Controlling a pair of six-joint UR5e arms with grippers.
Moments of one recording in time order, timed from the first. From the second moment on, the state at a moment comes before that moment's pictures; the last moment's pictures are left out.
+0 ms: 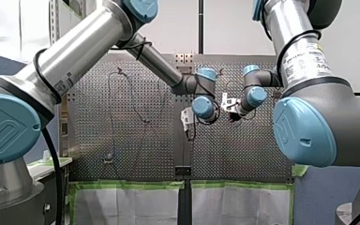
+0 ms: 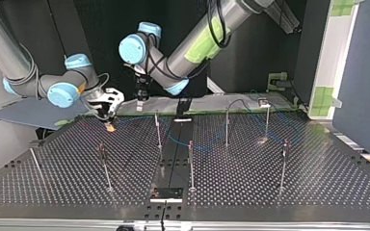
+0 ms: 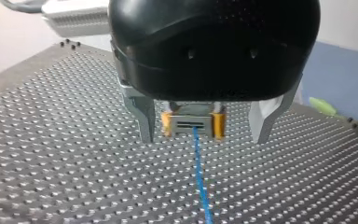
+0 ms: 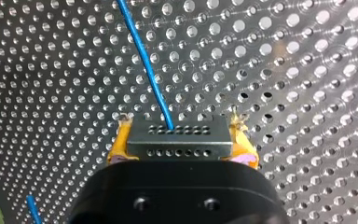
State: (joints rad) left arm -0.77 -2.28 -1.33 -2.83 -2.07 -1.85; right arm 1.86 -1.00 1.47 -0.12 1.33 1.67
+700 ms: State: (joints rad) left arm -0.74 -2.38 -1.15 -2.86 -2.08 -1.87; right arm 1.85 -1.00 1.47 -0.12 1.32 1.67
